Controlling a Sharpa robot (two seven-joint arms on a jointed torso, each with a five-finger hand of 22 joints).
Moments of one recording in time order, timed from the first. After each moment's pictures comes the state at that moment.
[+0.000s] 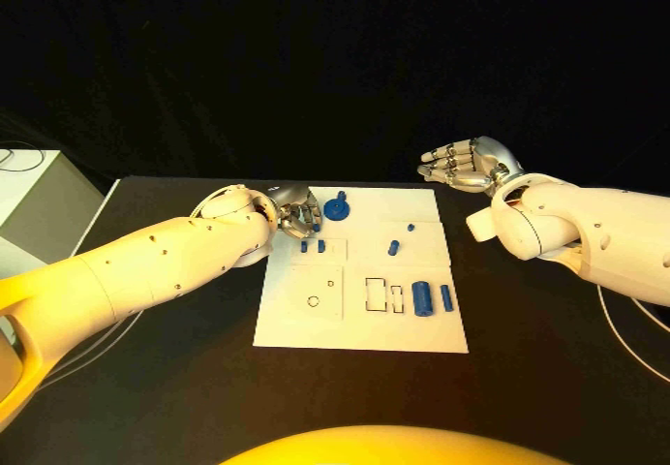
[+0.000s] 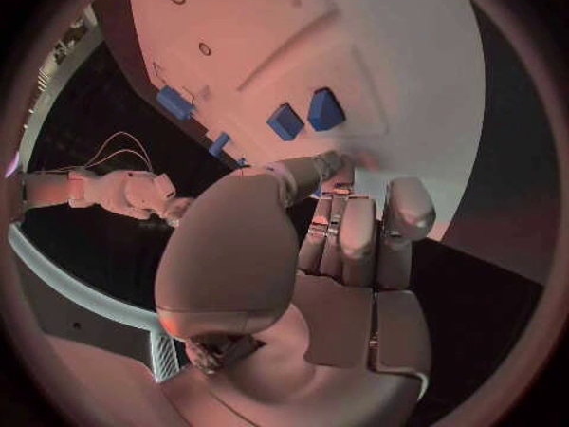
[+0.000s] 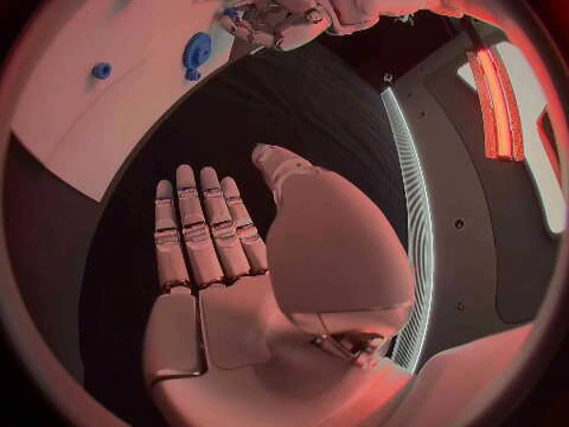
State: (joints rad) left arm 1.15 -0.52 0.06 1.11 -1.41 -0.11 -0.13; left_hand 1.39 -0.20 0.75 -0.05 0.05 0.88 0.15 0.26 0.28 1.06 0.08 0.46 0.14 1.35 0.01 1.43 1.01 0.12 1.22 0.11 1.30 1.14; right arm 1.31 -0.83 -0.14 1.35 -0.45 -0.47 0.21; right_hand 1.37 -0.18 0.32 0.19 0.33 0.85 0.22 0.16 0.19 1.01 0.20 0.07 0.06 0.95 0.18 0.07 0.14 0.17 0.67 0.29 0.07 0.06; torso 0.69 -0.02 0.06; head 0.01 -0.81
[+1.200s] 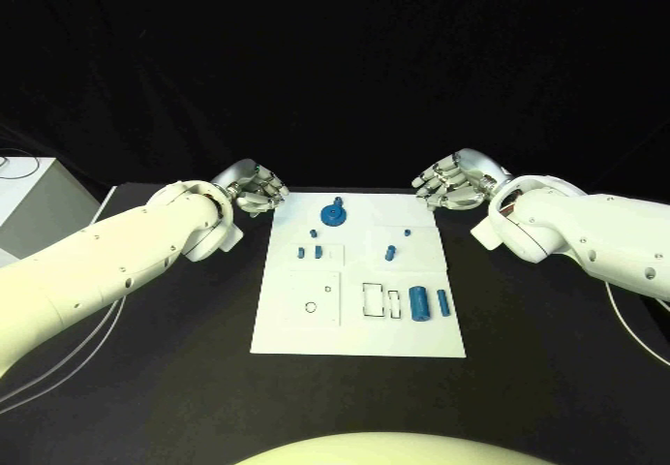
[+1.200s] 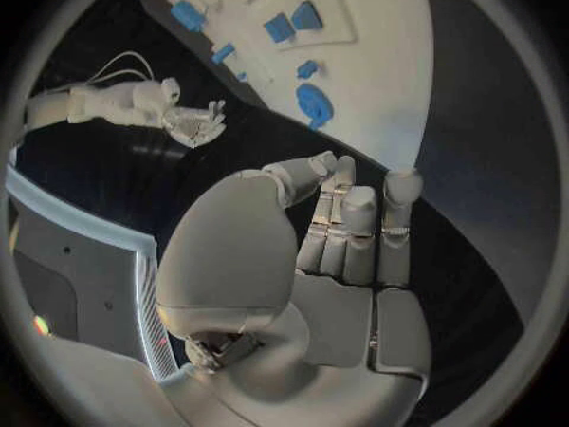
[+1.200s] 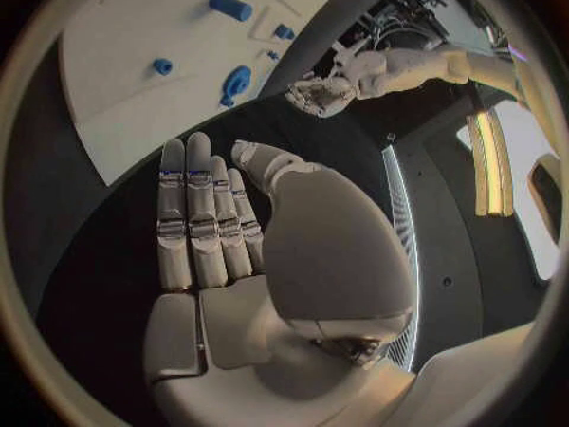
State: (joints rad) left arm 1.14 -0.64 0.13 1.09 -1.02 -0.23 0.03; left_hand 1.36 -0.18 0.72 -0.03 0.05 0.90 0.17 0.25 0.28 1.02 0.11 0.45 0.17 1.21 0.03 1.34 0.75 0.15 1.04 0.13 1.15 0.94; right arm 1.31 -0.82 -0.14 1.29 -0.81 -0.35 0.15; right_hand 1.43 -0.21 0.48 0.05 0.25 0.98 0.18 0.17 0.20 1.17 0.12 0.09 0.06 1.33 0.04 0.28 0.30 0.17 1.10 0.15 0.31 0.17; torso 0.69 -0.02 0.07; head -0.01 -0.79
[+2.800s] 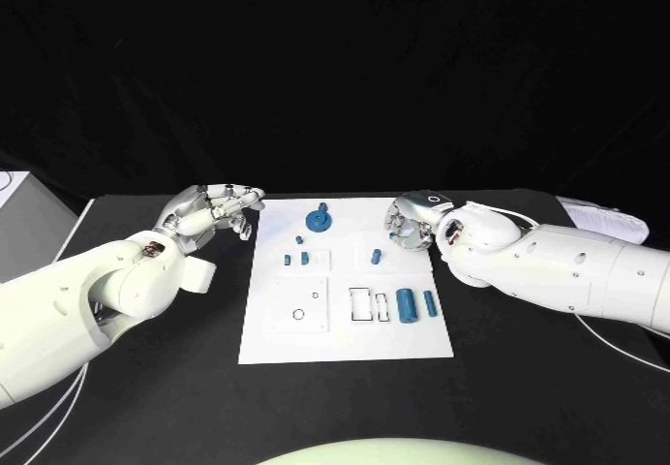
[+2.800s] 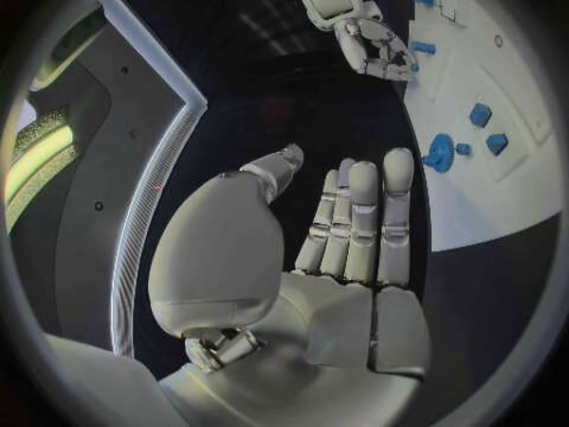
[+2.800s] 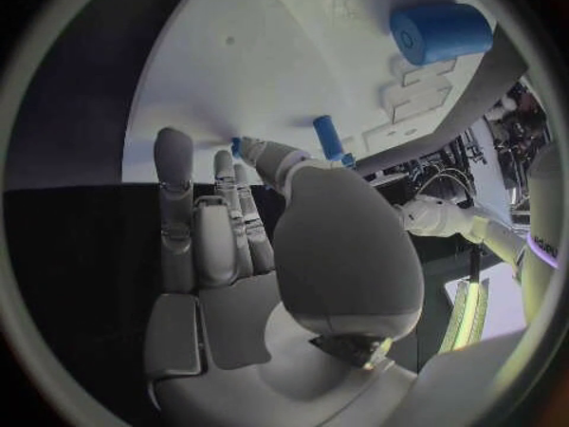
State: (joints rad) left arm 0.96 -0.89 0.25 1.47 -0.29 -0.13 0.29; left_hand 1.25 -0.22 0.49 0.11 0.05 0.88 0.19 0.25 0.28 0.98 0.12 0.45 0.18 1.06 0.05 1.22 0.52 0.17 1.00 0.15 1.01 0.81; right arm 1.21 -0.72 -0.14 1.28 -1.61 -0.37 -0.15; right_hand 1.35 -0.26 0.58 0.06 0.18 1.05 0.15 0.16 0.23 1.25 0.08 0.07 0.07 1.46 -0.01 1.30 1.19 0.17 1.27 0.09 0.84 0.63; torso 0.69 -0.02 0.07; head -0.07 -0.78
